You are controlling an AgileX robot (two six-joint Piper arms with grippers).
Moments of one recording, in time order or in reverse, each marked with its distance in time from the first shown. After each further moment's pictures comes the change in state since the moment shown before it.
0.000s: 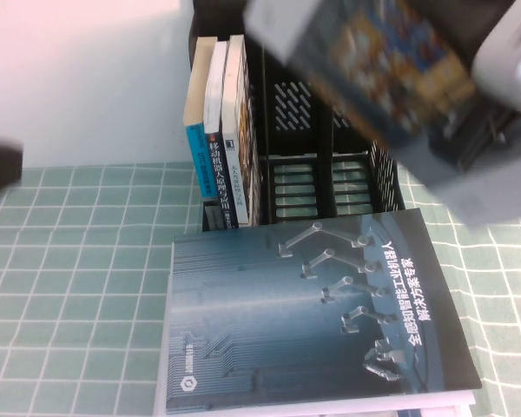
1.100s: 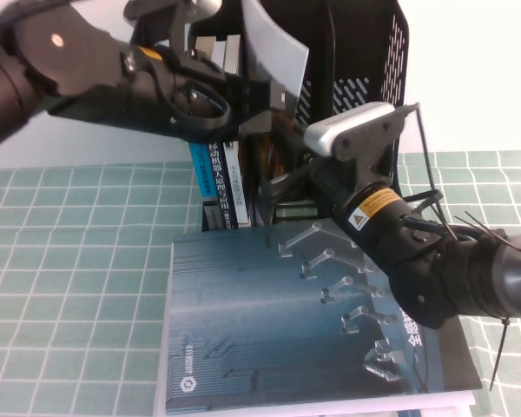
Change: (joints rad) right arm -0.002 0.831 -0.032 0.479 -0.860 0.300; left arm -0.002 0.740 -0.192 -0.469 -0.332 0.124
